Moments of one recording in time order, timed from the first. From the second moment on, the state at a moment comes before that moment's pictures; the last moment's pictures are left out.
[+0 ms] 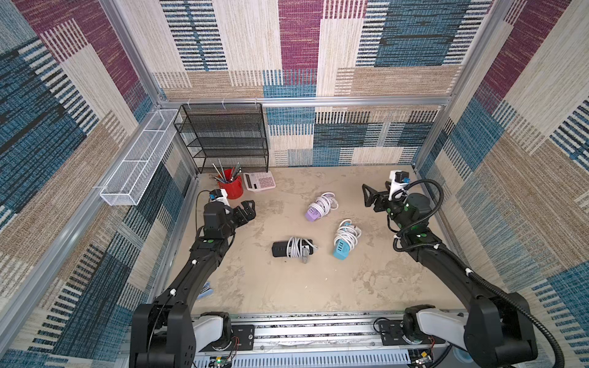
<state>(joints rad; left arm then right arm) -0.12 1.21 0.80 -0.03 0.15 -0.50 0.19 1.18 0.73 0.34 -0.17 0.17</state>
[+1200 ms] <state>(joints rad) -0.45 1.97 1.10 0.20 0.46 -0.79 0.22 1.19 0.79 0.14 -0.32 0.22</state>
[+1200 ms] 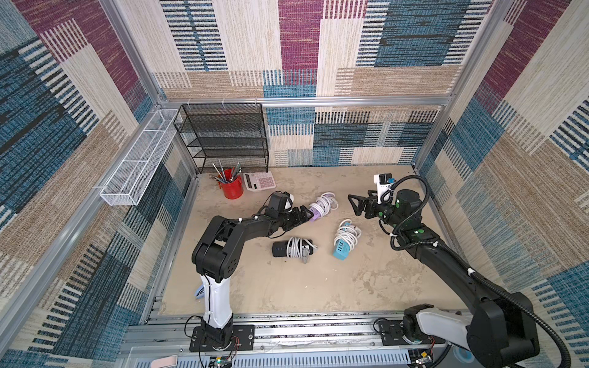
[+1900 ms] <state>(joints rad) -0.48 2.05 1.00 0.62 0.42 -0.96 0.22 1.18 0.78 0.15 -0.33 0.24</state>
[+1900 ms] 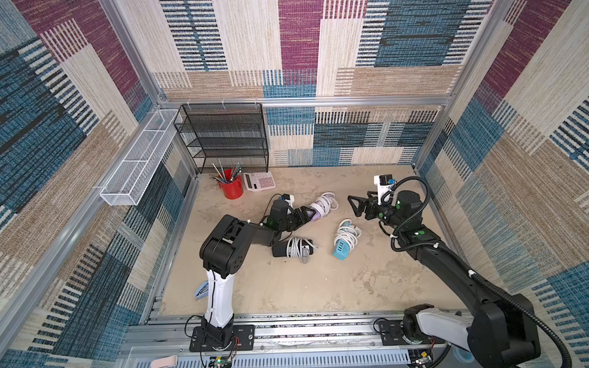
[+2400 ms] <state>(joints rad) -0.50 2.12 0.99 0.76 0.37 -1.02 0.22 1.17 0.76 0.15 -0.33 0.24</state>
